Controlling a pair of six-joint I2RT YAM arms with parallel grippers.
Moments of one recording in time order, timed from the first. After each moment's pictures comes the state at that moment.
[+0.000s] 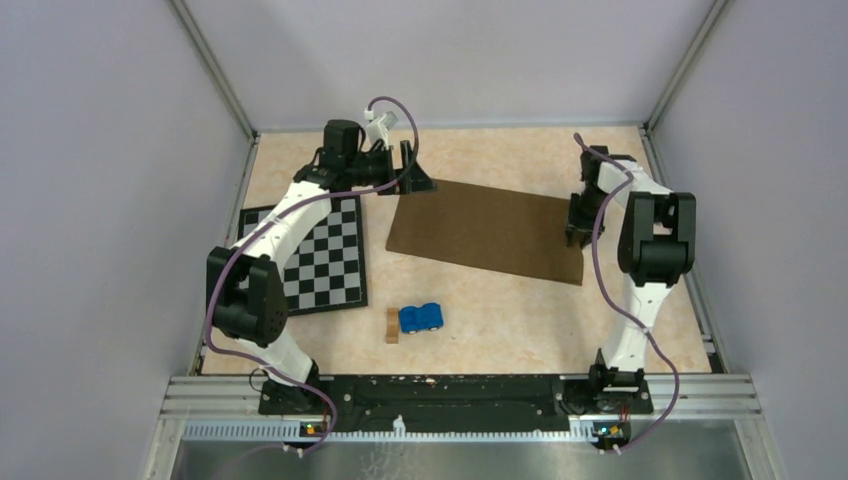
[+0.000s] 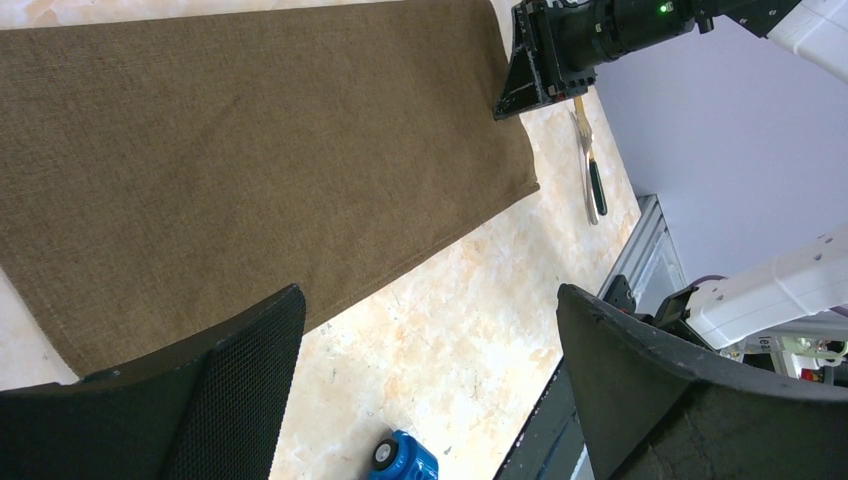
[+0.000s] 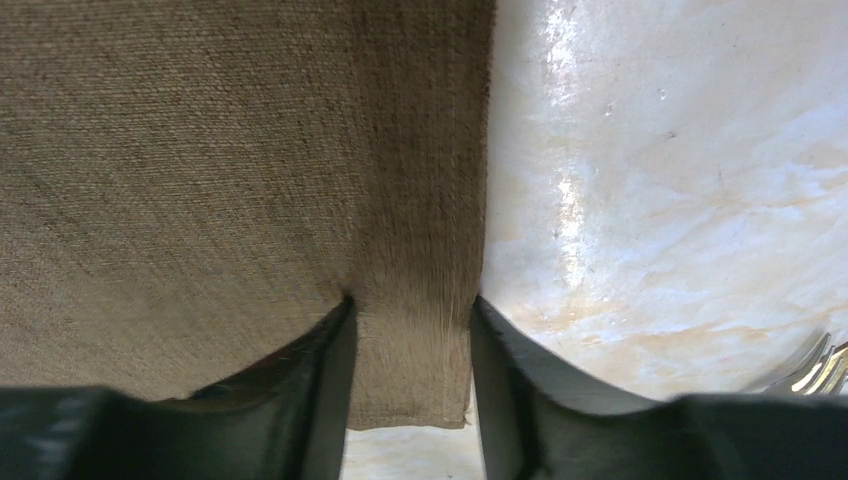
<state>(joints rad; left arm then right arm) -0.29 1.66 1.38 -0.27 0.74 -0.41 -0.02 2.07 1.52 -0.96 0.02 0.25</state>
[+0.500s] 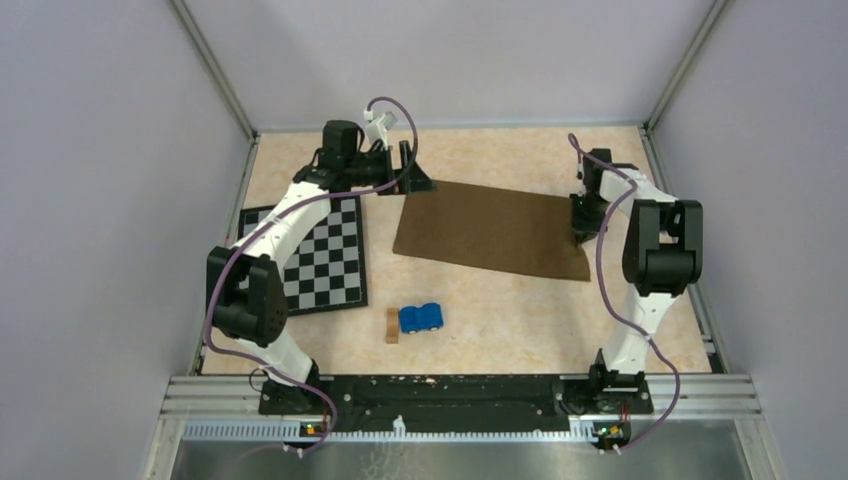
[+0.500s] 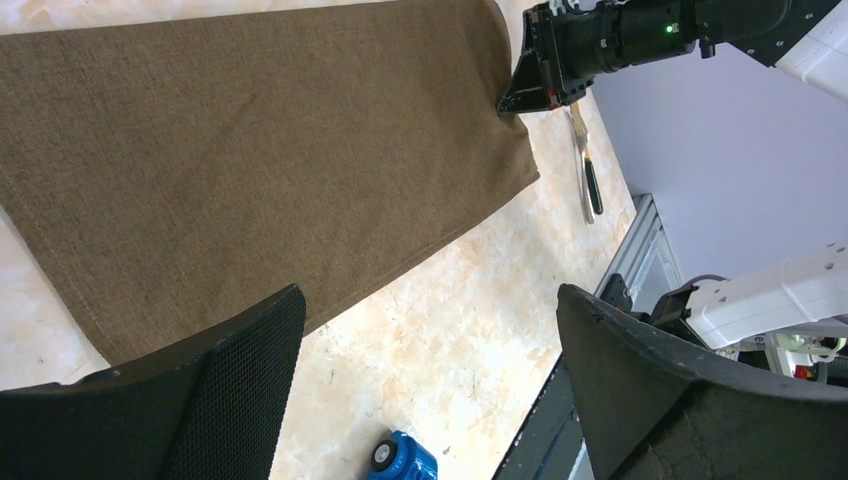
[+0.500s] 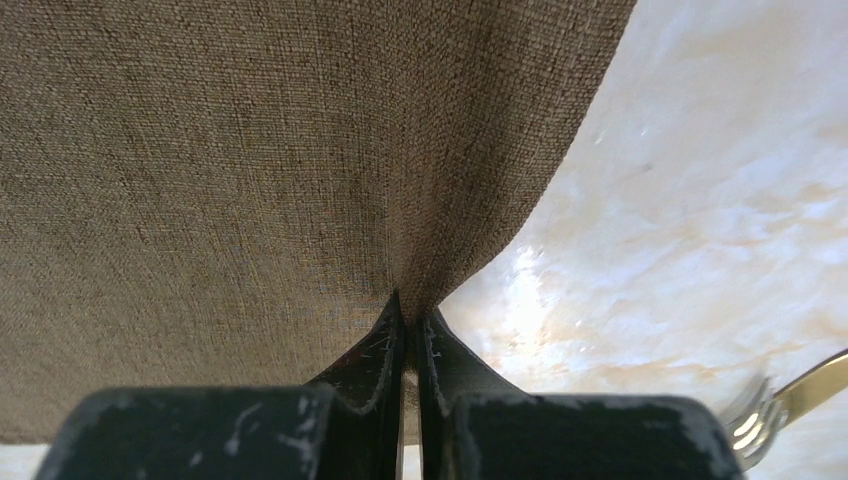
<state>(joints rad) -0.28 1.66 1.37 -0.25 0.76 -0.42 -0.02 1.96 1.39 -0.81 0.02 0.12</state>
